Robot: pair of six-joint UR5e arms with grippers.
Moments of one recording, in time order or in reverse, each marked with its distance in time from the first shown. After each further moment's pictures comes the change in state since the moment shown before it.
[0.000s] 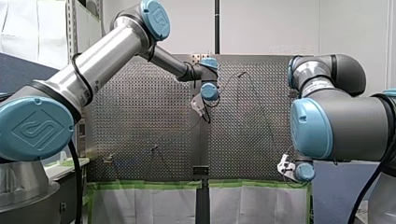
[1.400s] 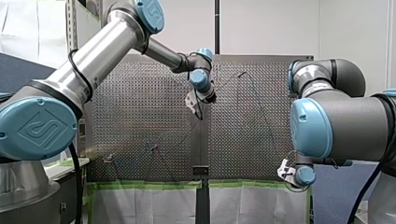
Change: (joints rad) left arm 0.038 0.068 0.000 -0.375 0.173 -0.073; right arm -0.002 0.029 -0.018 0.042 0.000 -0.016
